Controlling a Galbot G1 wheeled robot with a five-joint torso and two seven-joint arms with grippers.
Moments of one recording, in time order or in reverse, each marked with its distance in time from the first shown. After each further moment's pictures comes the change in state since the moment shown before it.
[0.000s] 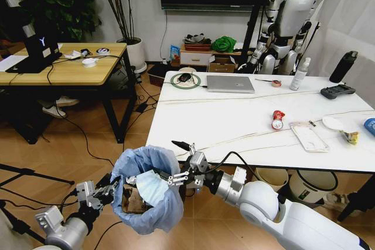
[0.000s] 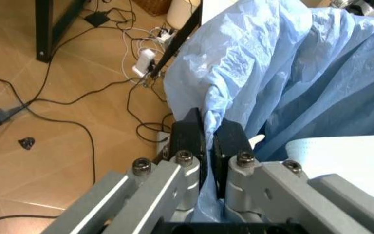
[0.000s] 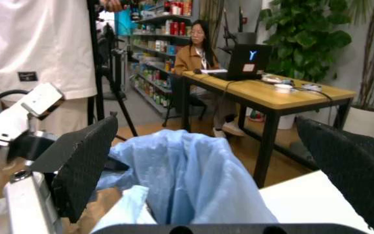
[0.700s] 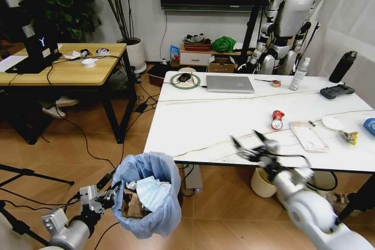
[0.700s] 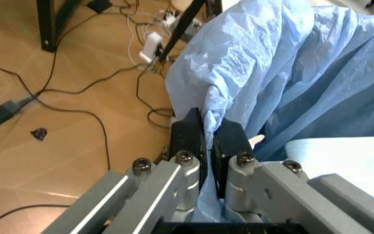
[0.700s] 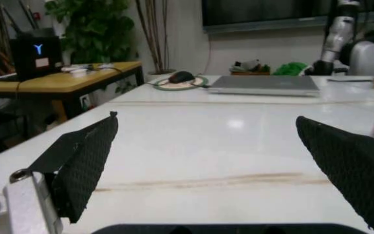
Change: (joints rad) left arm -0.041 0.011 0.071 0.143 0.112 -0.025 0.072; right arm -0.635 0.213 0.902 -0.105 0.008 0.033 -0.041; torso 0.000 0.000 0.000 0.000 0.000
